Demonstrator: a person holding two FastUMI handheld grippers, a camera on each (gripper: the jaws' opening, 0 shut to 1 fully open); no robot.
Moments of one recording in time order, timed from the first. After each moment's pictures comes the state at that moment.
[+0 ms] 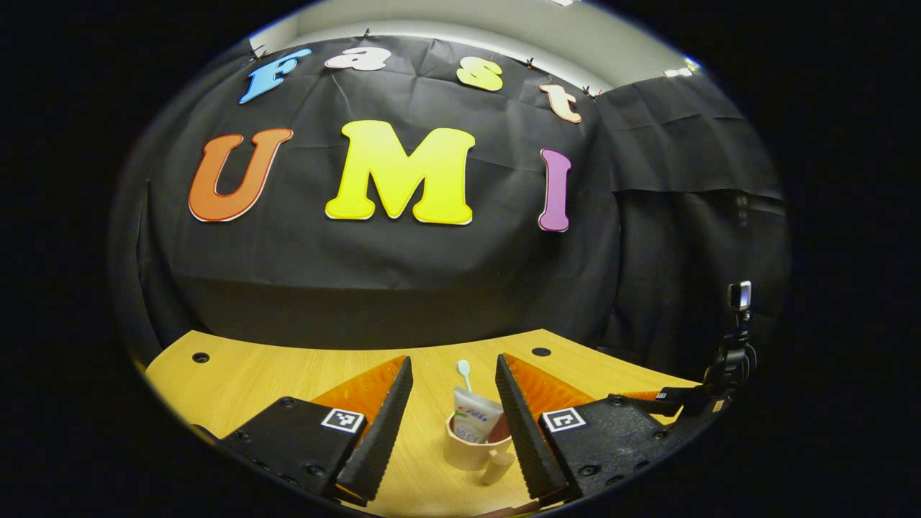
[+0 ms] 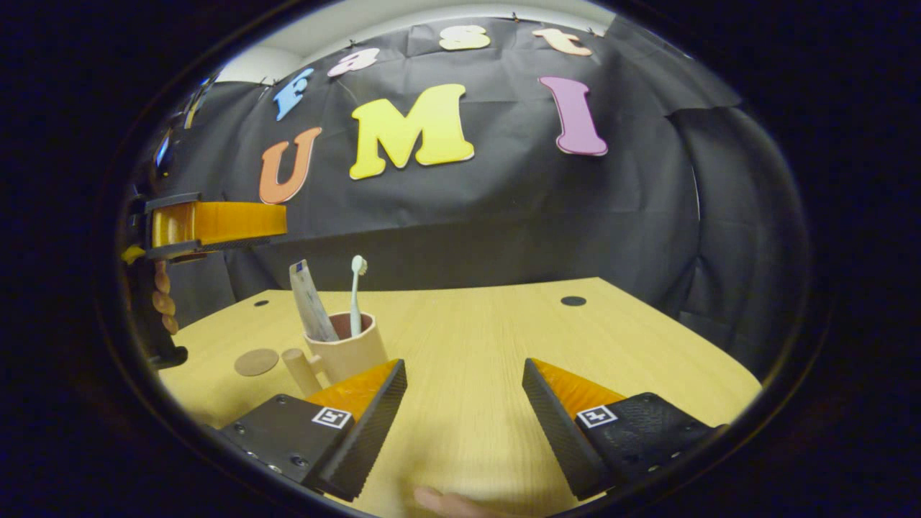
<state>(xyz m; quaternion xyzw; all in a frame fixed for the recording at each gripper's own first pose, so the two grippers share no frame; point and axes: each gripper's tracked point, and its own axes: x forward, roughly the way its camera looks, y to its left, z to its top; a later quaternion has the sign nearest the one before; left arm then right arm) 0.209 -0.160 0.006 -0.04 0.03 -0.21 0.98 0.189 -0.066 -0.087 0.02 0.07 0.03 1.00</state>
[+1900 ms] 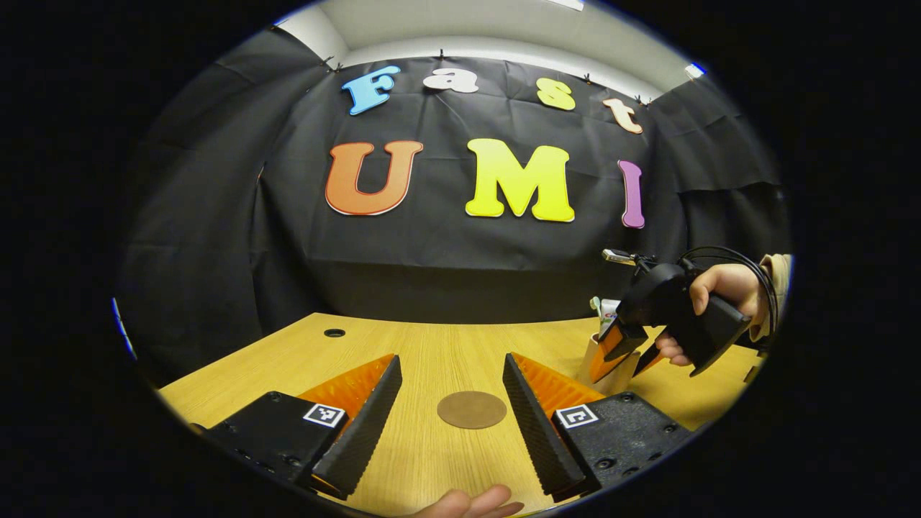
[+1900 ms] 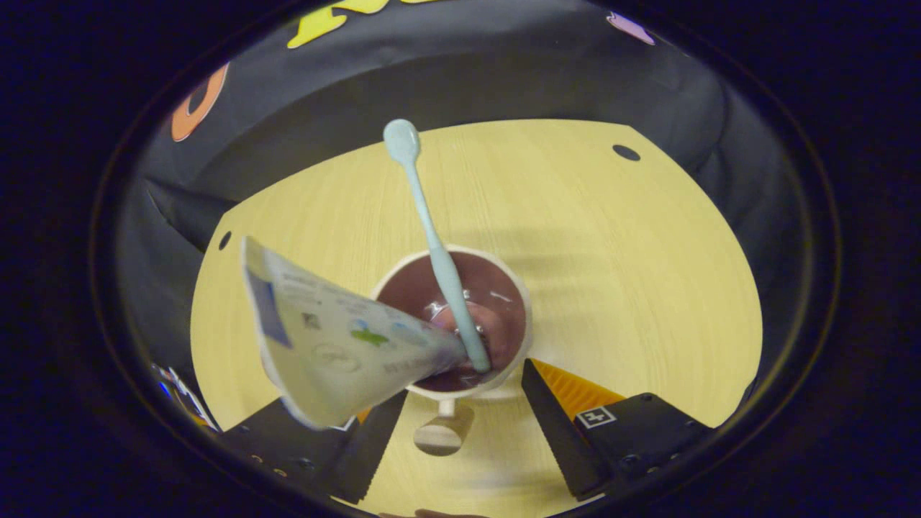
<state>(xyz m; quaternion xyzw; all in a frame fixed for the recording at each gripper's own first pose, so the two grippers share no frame) 0.091 0.047 -0.079 -0.03 0.01 -0.05 1.00 0.220 0.057 -0.135 0.08 0.50 -0.06 0.86</state>
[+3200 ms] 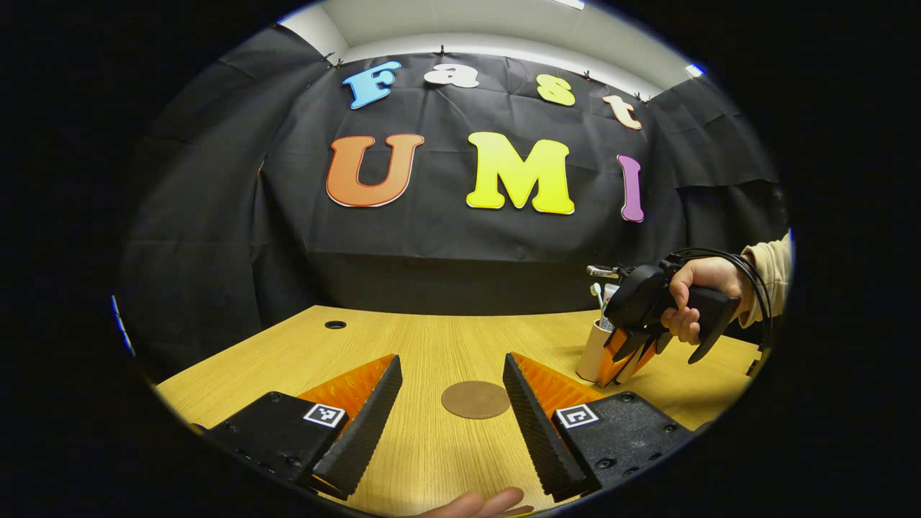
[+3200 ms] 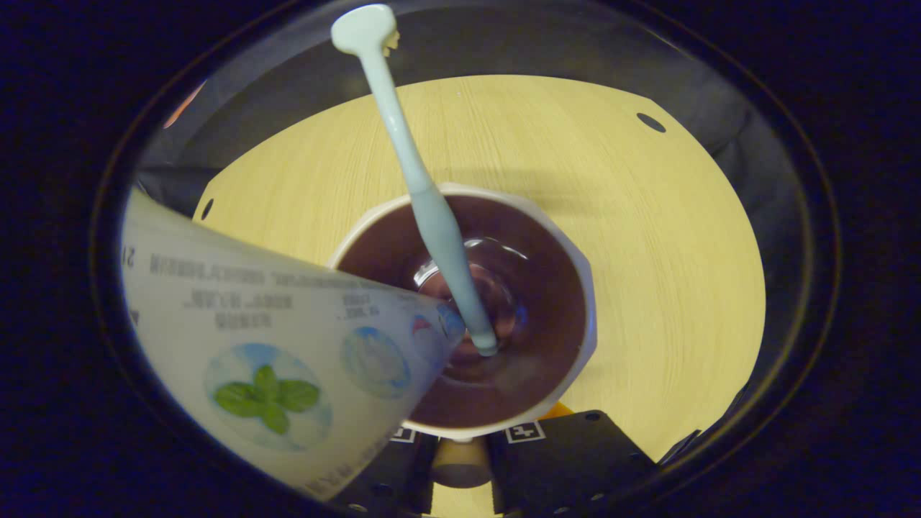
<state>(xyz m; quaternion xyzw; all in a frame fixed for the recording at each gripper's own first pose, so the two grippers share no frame) 0.086 0.045 -0.087 -0.04 0.02 -0.06 1.00 0.213 0.066 -0.165 0.07 0.58 -0.04 0.81</state>
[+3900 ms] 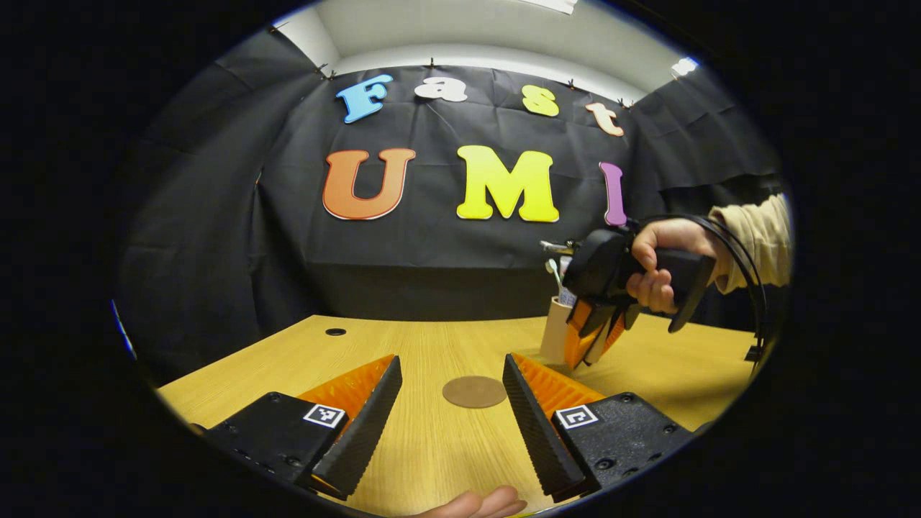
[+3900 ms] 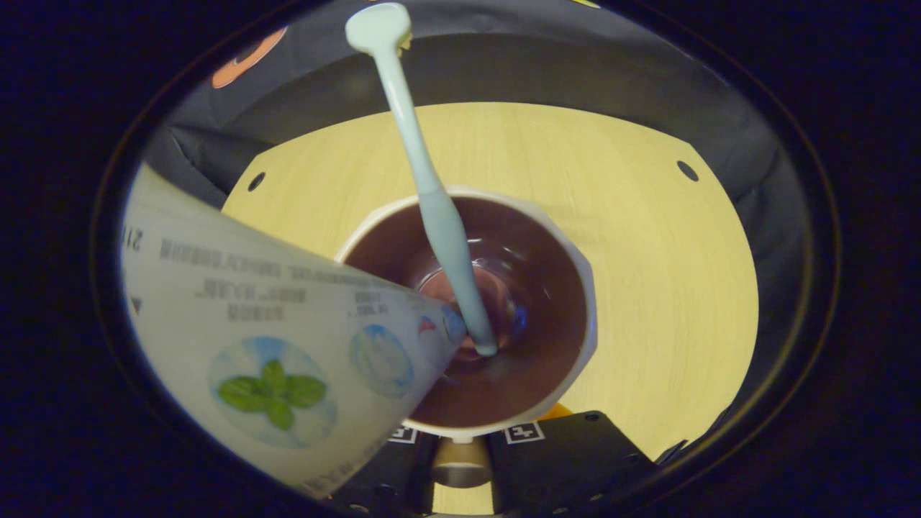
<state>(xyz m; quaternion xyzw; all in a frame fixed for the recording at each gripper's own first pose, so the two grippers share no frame) 0.054 0.057 -0.106 -0.01 0.00 -0.07 1.00 0.204 0.142 -0.130 0.00 0.56 0.03 0.83</state>
